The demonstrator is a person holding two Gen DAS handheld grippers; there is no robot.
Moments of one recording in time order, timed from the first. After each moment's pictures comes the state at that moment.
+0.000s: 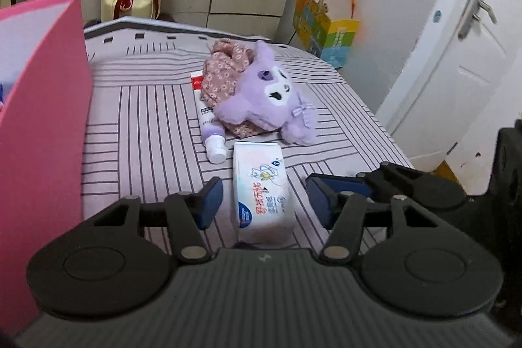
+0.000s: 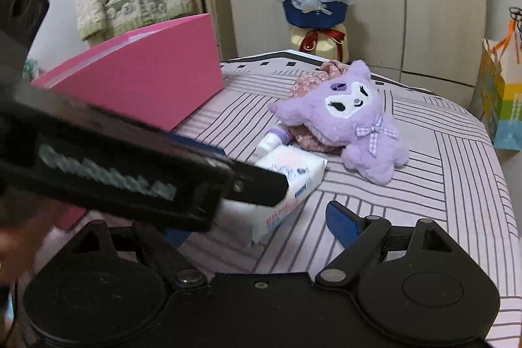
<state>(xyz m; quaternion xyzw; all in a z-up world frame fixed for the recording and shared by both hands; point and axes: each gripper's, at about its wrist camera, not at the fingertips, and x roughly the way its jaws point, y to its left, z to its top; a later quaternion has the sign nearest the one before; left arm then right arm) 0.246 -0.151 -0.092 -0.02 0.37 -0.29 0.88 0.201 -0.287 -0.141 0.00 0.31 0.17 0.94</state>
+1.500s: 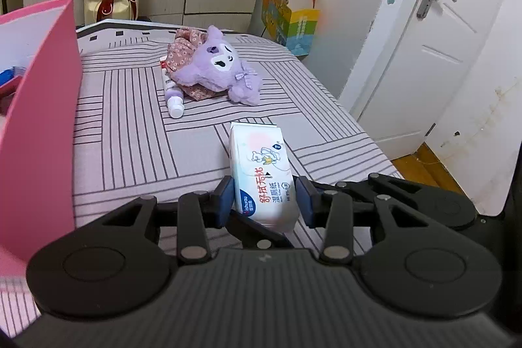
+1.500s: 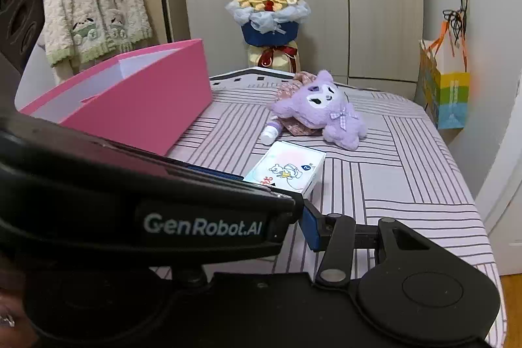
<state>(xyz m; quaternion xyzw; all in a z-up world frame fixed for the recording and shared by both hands) 0.155 -0.144 -0.077 0.00 0.36 -0.33 0.87 0.100 -0.249 -0.118 0.02 0.28 0.06 0.96</state>
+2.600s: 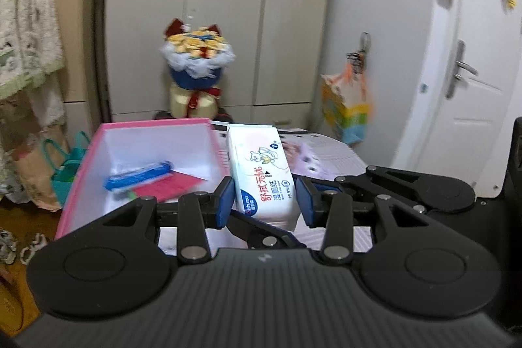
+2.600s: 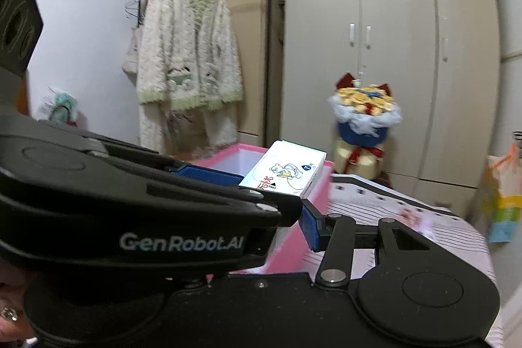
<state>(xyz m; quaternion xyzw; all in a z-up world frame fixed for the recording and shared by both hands) 0.106 -0.009 0.042 0.00 0.22 -0.23 0.95 0.080 -0.133 0.000 -0.04 0.15 0.19 0.97</state>
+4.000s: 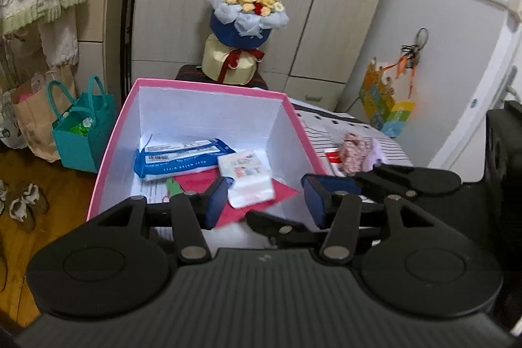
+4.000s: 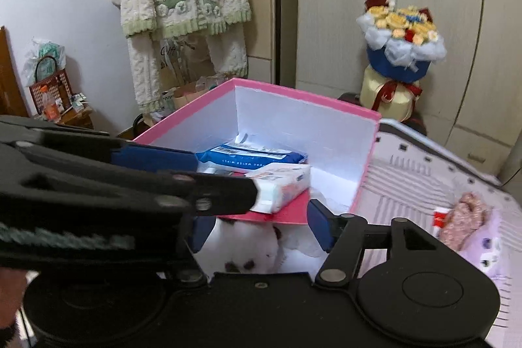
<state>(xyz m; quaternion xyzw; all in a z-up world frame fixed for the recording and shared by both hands) 0.223 0.056 0.001 -0.07 0.31 -0.21 0.93 0.224 -0.100 -0.033 -0.07 0.30 0.20 0.93</state>
